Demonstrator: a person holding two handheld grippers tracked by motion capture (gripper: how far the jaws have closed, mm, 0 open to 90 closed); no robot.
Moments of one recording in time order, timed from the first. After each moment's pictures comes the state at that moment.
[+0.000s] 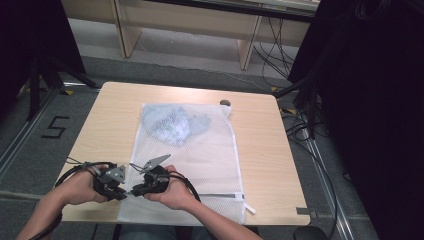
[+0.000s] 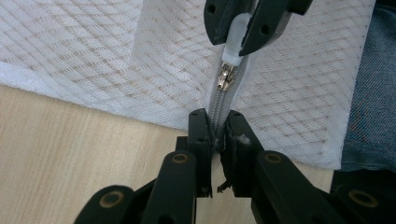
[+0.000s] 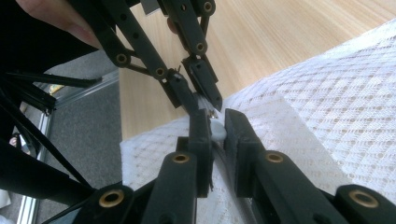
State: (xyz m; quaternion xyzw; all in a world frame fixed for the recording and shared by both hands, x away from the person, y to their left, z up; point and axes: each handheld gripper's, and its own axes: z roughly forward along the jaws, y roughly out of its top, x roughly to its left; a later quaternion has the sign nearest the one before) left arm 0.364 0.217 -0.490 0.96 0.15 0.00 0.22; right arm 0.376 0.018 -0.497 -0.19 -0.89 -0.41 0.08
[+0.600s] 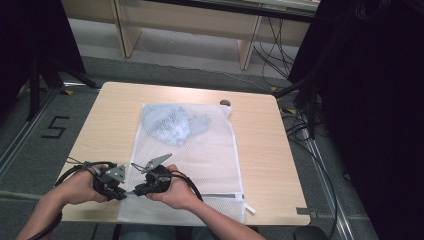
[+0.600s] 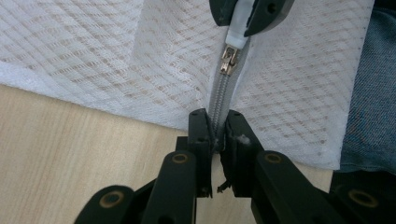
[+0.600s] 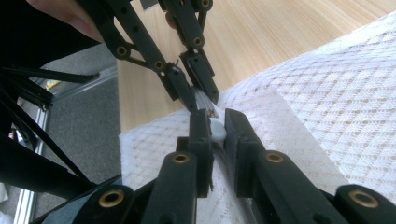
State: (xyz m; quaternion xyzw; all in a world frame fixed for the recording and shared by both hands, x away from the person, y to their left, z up) left arm 0.364 0.217 -0.491 0.96 0.16 0.00 0.23; right arm 0.376 0.012 -0.493 -0.19 -0.89 -0.40 0.08
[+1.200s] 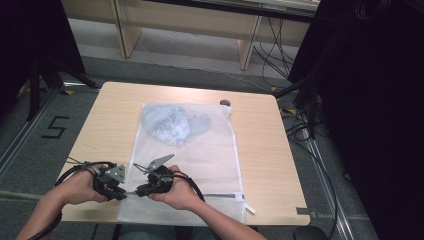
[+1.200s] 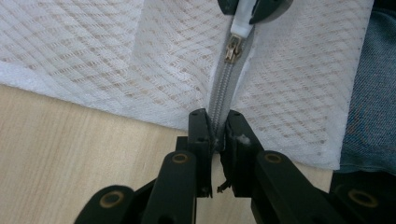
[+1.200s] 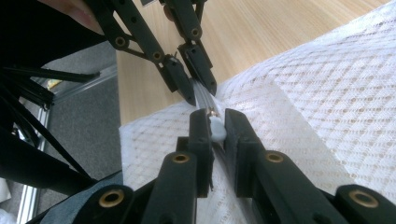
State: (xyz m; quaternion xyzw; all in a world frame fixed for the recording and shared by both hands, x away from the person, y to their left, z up) left arm 0.362 0.217 -0.491 0.96 0.17 -0.01 0.23; right arm 0.376 0.007 -0.494 -0.19 -0.89 -0.40 0.08
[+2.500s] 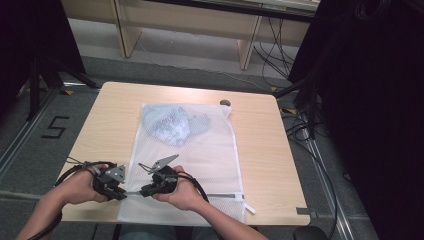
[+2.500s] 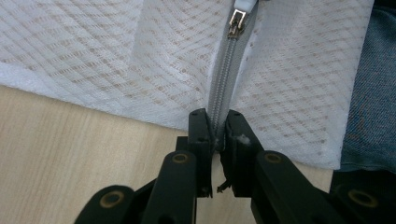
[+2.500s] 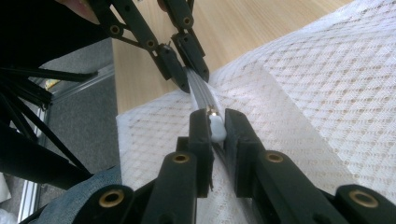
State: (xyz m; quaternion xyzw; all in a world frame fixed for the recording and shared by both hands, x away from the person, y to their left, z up) left arm 0.367 0.218 -0.489 0.97 0.14 0.00 0.21; right arm 0.376 -0.004 -0.495 -0.19 -0.89 -0.39 0.08
